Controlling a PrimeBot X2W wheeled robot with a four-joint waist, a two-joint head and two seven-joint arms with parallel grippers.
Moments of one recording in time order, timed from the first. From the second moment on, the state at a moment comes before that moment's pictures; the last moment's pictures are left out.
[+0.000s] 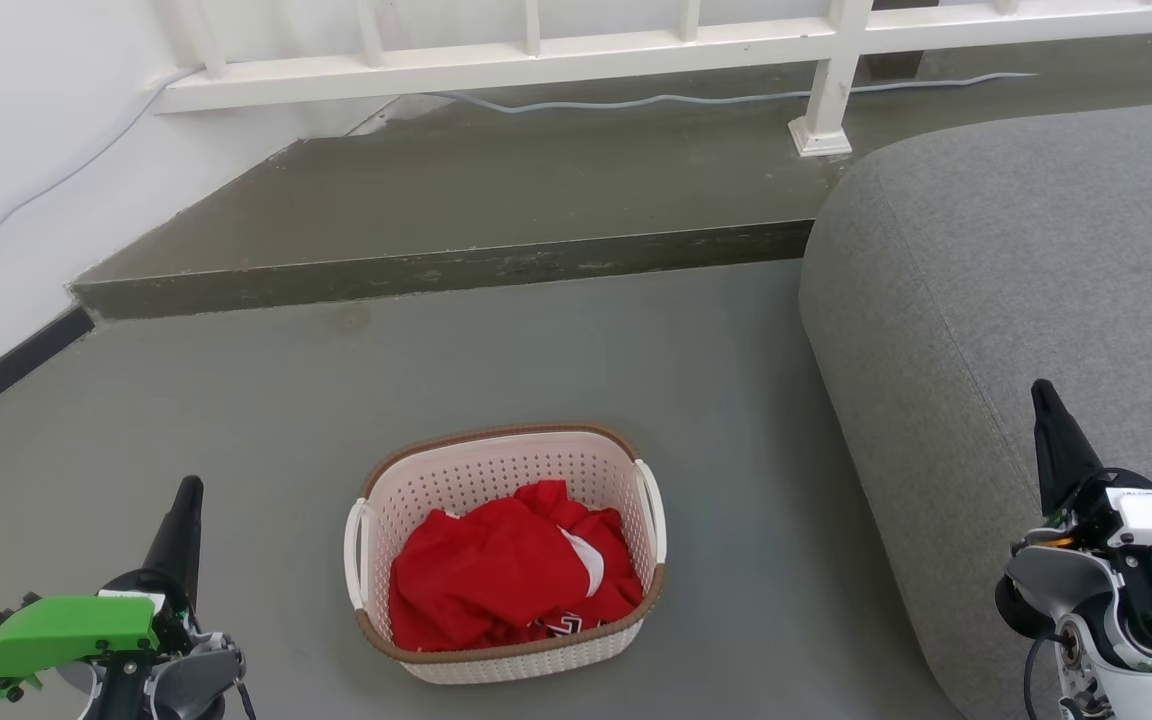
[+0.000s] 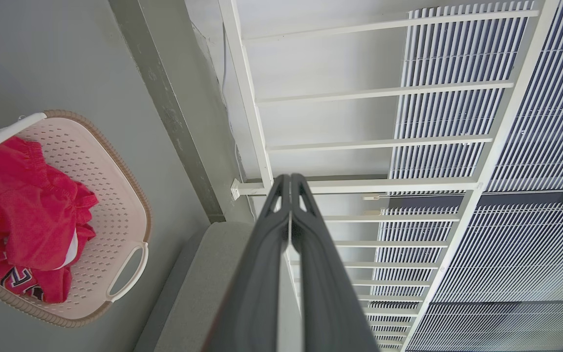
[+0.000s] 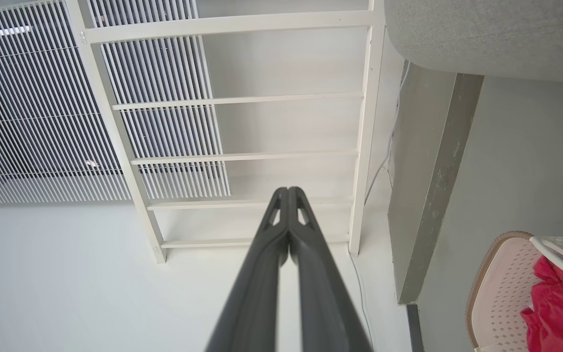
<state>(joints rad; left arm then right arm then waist) -0.07 0.04 0.09 0.28 -1.60 -0.12 0.11 -0.09 -0.07 -0.09 0.29 1.65 0.12 0.07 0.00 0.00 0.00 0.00</state>
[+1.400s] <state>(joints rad) -0.07 0.04 0.09 0.28 -1.60 -0.12 0.11 -0.09 -0.07 -0.09 0.28 1.65 0.12 0.07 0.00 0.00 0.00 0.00</state>
